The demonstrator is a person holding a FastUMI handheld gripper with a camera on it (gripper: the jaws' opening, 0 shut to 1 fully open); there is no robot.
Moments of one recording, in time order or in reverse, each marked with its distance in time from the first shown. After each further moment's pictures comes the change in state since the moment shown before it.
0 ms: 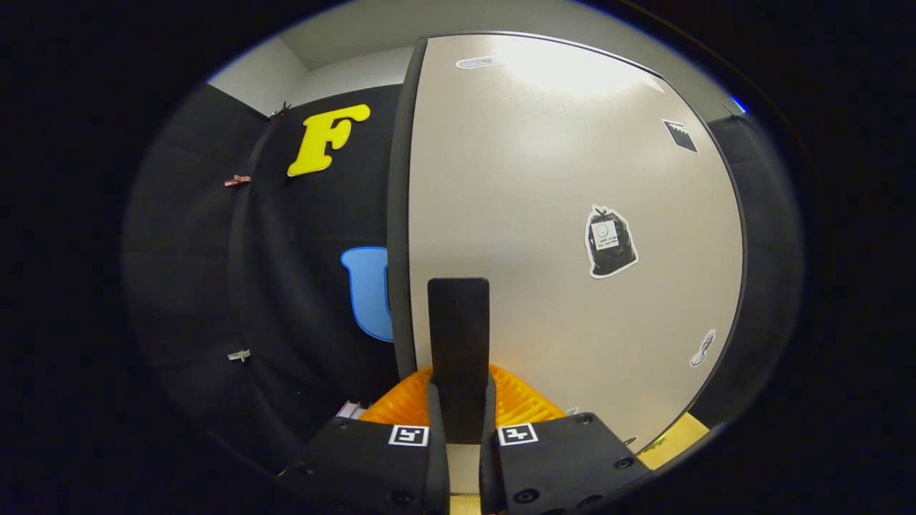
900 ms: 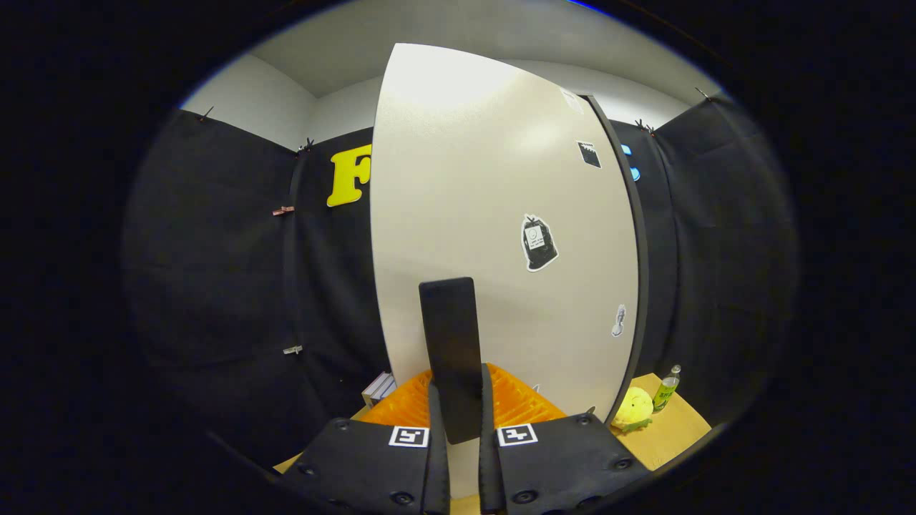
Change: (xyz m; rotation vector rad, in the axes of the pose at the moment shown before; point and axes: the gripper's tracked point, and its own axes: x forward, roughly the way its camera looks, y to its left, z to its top) arm -0.179 -0.070 0.008 0.087 -0.009 0.137
